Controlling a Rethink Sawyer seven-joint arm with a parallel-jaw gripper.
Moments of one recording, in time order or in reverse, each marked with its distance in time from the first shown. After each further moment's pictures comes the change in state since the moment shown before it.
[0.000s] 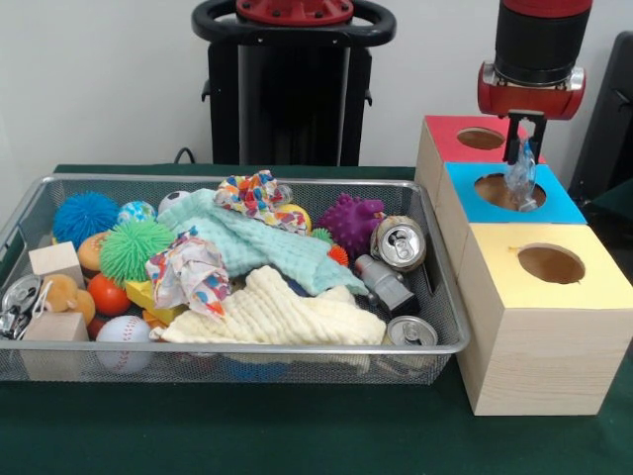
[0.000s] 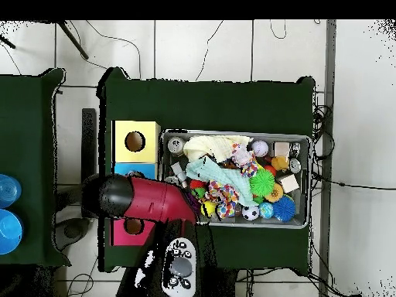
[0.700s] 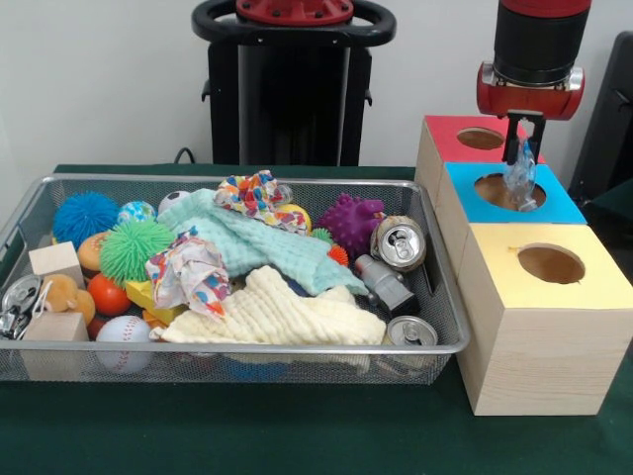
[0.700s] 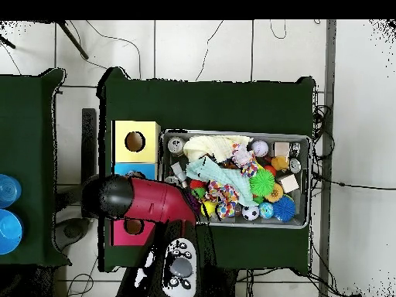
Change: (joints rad) arm 0.000 -0.001 0.000 0.004 0.000 -0.007 0.000
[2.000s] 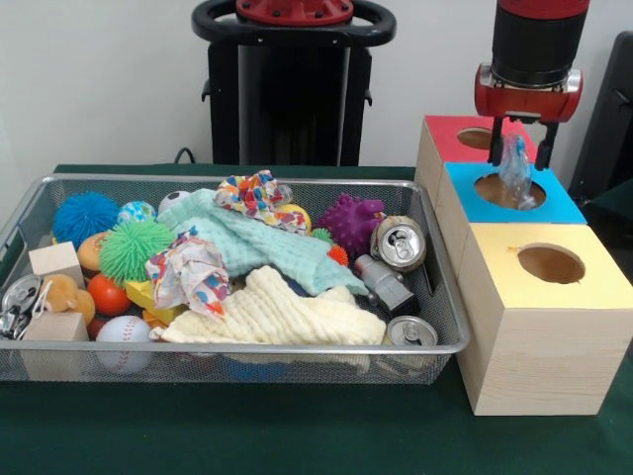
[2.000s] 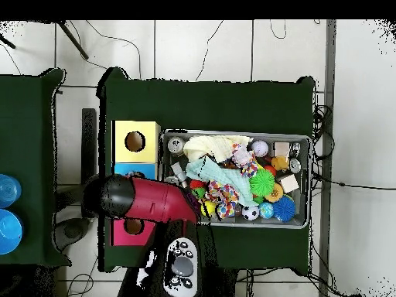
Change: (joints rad) arm -0.008 0.008 0.001 0.001 -0.001 -0.017 0.000
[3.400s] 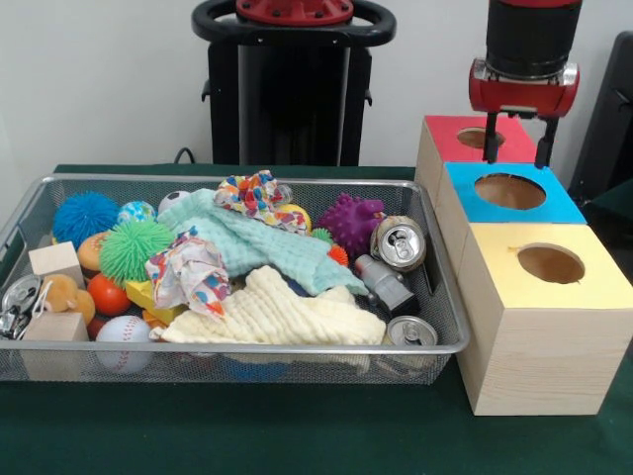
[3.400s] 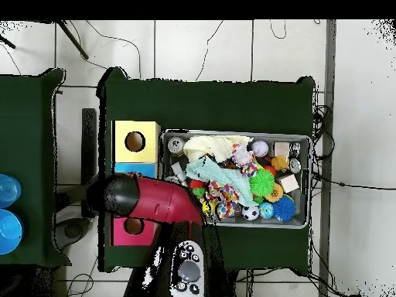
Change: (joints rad) arm -0.023 -0.051 0.001 0.006 0.000 0.010 0.000
